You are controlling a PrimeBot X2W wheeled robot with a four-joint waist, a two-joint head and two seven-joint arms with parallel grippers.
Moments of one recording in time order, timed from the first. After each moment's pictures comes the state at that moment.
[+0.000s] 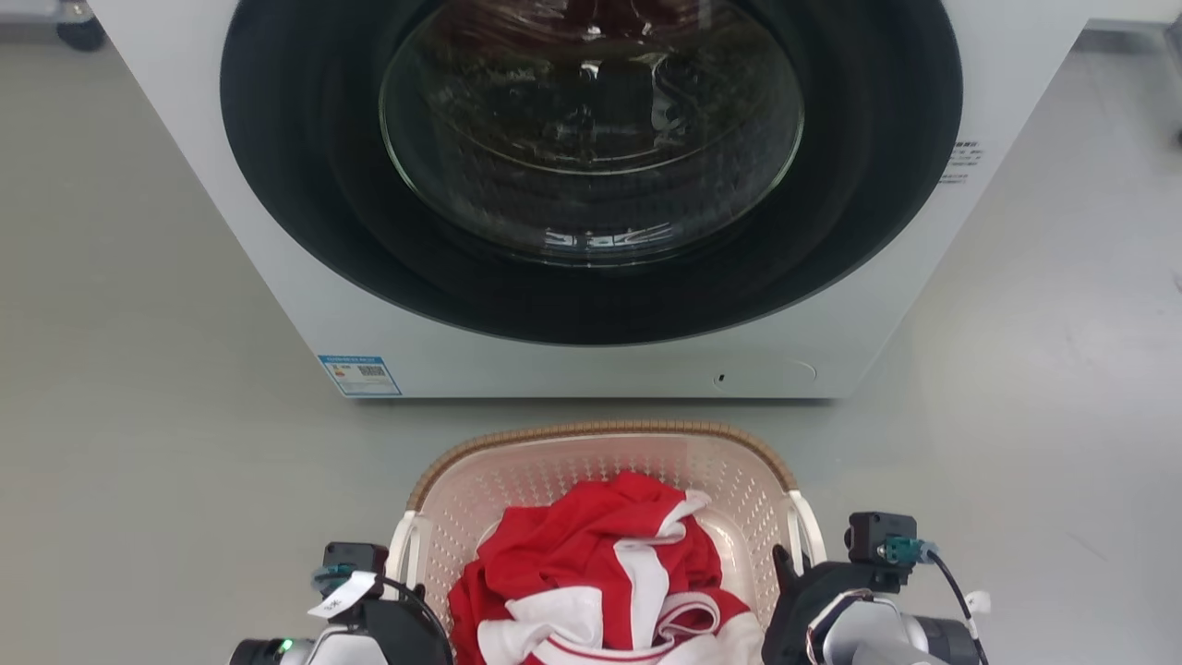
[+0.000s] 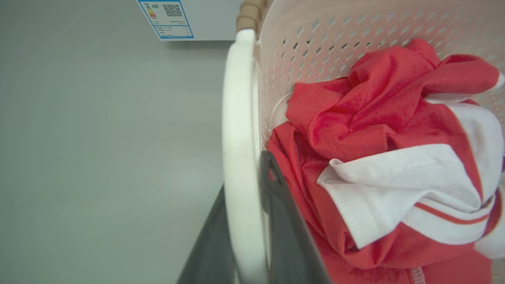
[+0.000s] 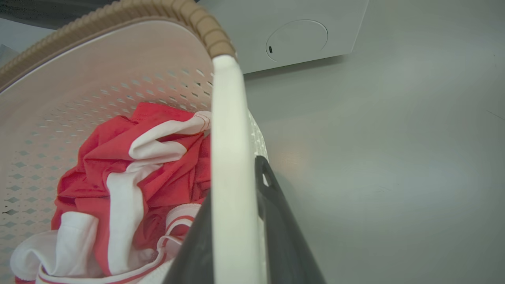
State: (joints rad) left arm -0.48 0.05 -0.60 1.20 -0.63 -0.05 -0.09; right arm -0.56 -0.07 1.09 1.02 1.24 -0.14 -0.20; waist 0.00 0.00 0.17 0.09
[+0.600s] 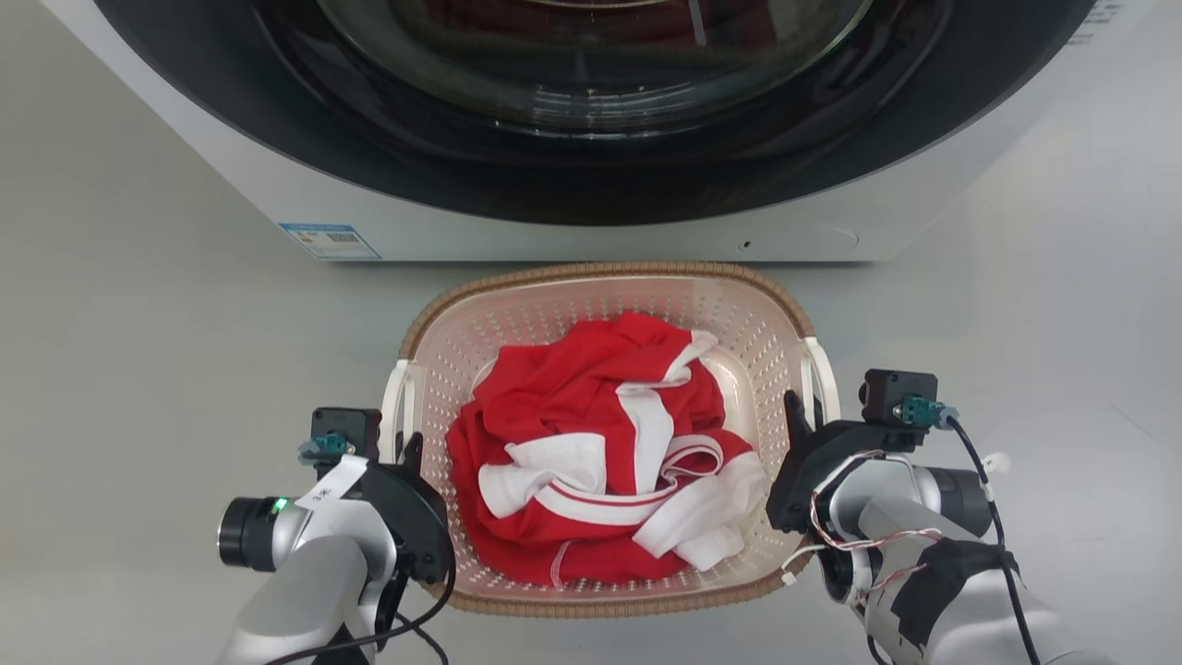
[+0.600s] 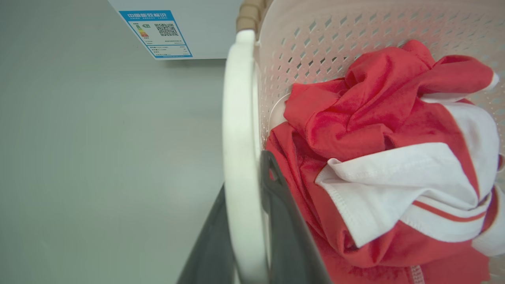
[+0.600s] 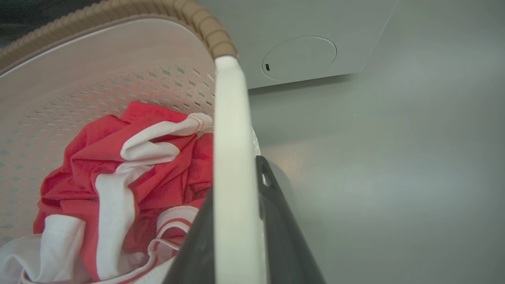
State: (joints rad) left arm -0.68 0.05 -0.58 1.17 -0.63 -0.02 -0.14; right arm -0.79 -0.07 1.07 1.07 1.19 -0.14 -0.23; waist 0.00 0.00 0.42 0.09
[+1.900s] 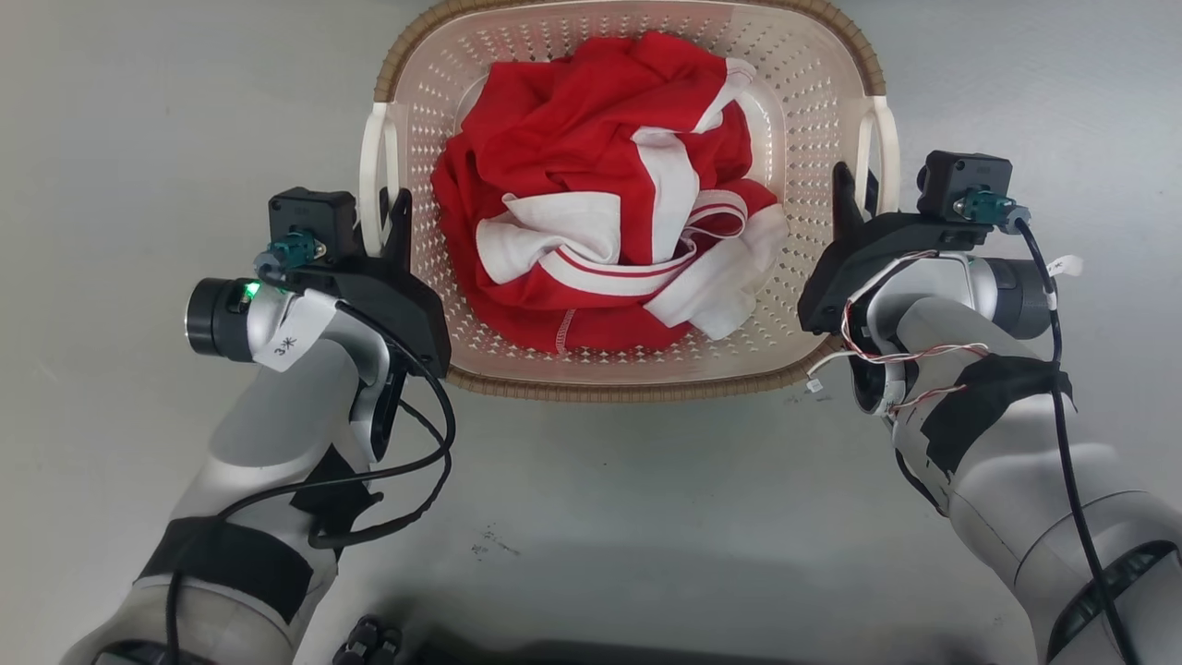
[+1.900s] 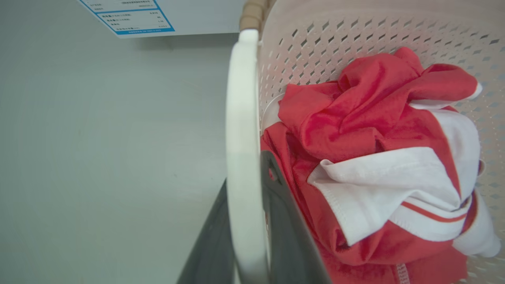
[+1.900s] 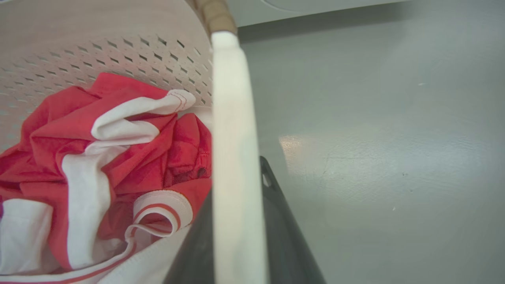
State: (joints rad) left arm -0.98 0.04 -0.56 1.13 -0.62 -0.01 -0.23; right arm -1.12 -0.08 1.01 1.17 1.09 -0.14 -0.26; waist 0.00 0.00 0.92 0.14
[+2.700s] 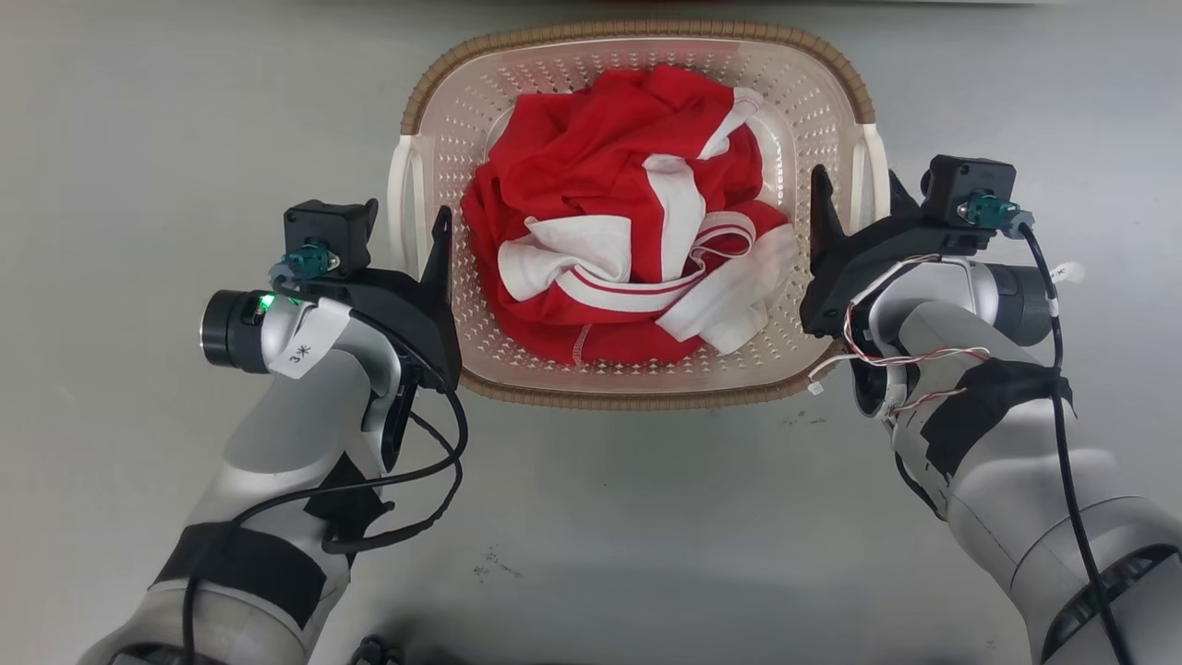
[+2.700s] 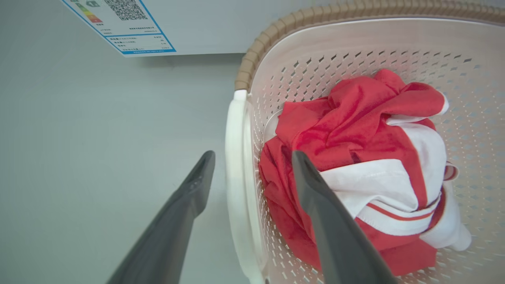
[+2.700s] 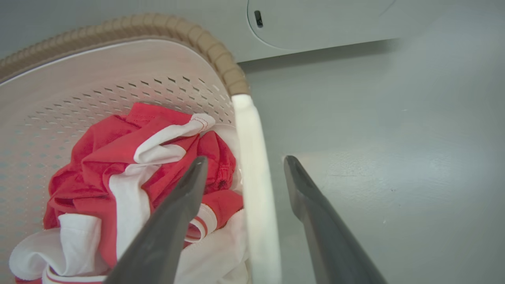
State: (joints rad) left arm -0.98 0.02 -0.55 1.16 -0.62 -0.01 -0.25; right arm -1.11 -0.07 0.94 1.19 1.05 -0.13 -0.26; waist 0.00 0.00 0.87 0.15
